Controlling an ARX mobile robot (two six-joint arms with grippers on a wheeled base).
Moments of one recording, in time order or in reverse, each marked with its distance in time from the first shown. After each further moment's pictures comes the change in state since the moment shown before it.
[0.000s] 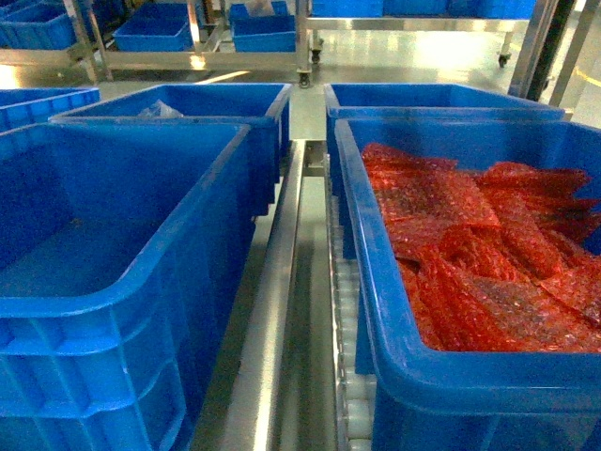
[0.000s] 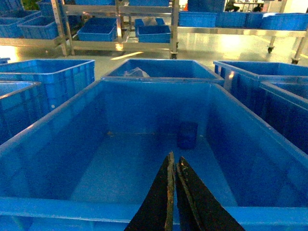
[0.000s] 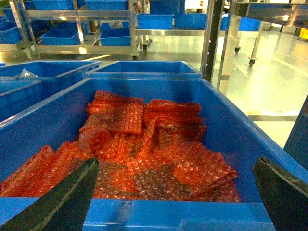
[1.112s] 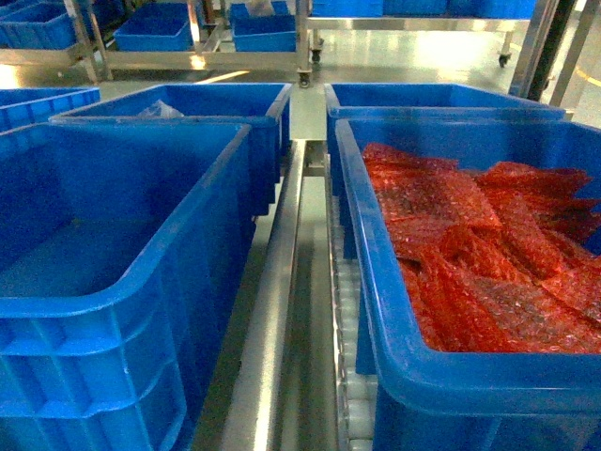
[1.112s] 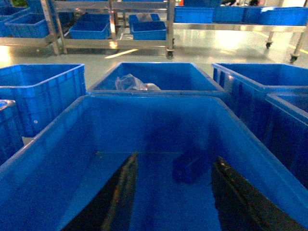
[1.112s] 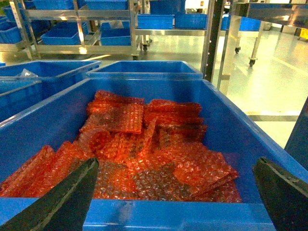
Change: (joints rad) left arm -0.025 0.637 0.242 0.383 -0.014 0.005; right arm 0.000 0.000 0.000 0.000 0.000 0.000
